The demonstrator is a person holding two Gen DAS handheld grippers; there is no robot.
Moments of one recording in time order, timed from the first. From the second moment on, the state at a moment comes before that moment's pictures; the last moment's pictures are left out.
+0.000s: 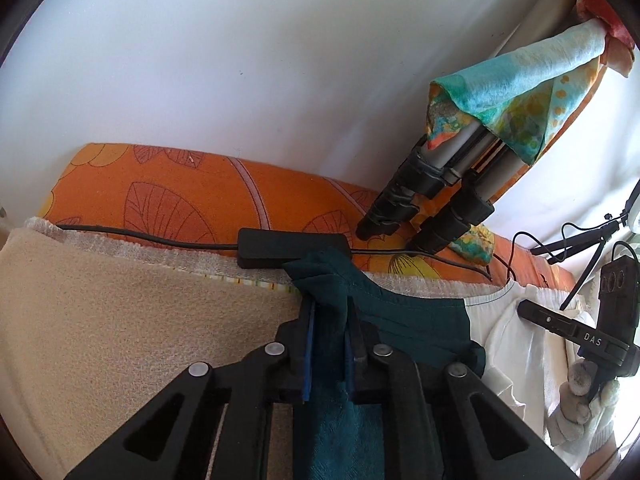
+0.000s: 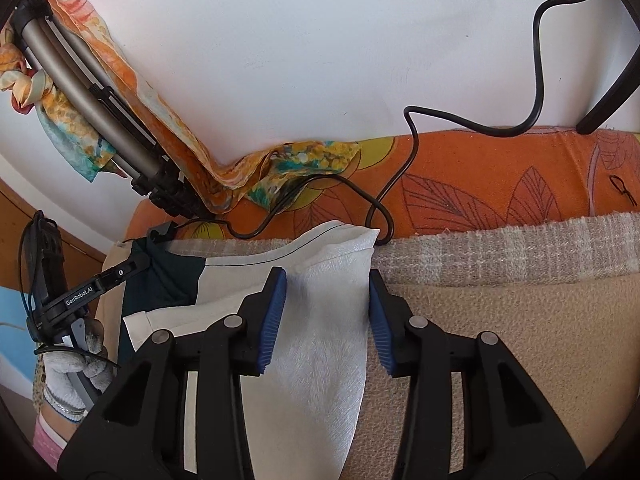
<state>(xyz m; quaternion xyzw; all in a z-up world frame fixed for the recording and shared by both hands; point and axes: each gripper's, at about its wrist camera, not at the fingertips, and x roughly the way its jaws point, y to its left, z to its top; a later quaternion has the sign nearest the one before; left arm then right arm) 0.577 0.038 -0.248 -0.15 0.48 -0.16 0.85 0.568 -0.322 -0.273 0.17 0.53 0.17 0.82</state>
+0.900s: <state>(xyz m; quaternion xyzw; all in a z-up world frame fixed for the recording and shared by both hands) 0.410 0.056 -0.153 -0.15 0.41 -0.24 0.87 0.409 -0.315 -0.140 0.13 0.47 0.25 0.84</state>
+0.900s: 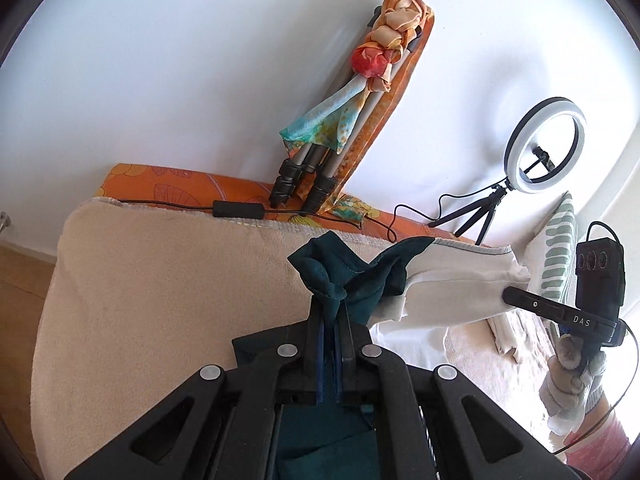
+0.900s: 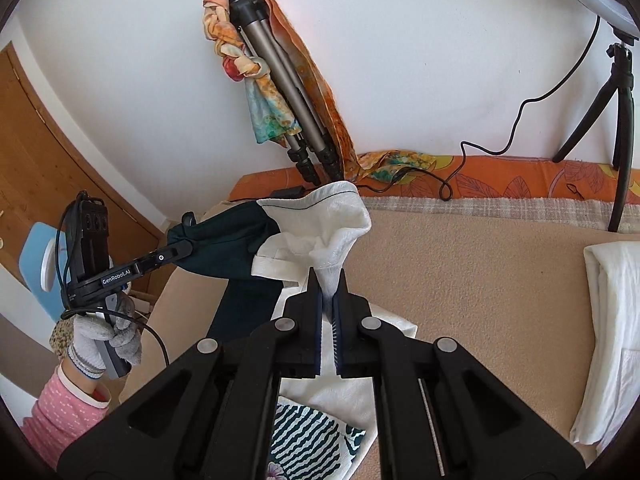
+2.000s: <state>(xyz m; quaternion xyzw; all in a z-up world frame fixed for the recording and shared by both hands) 0.177 0.113 -0.205 -0.10 0.42 -0.22 0.87 0.154 -0.332 -0.154 0.03 0.47 0.18 0.86</state>
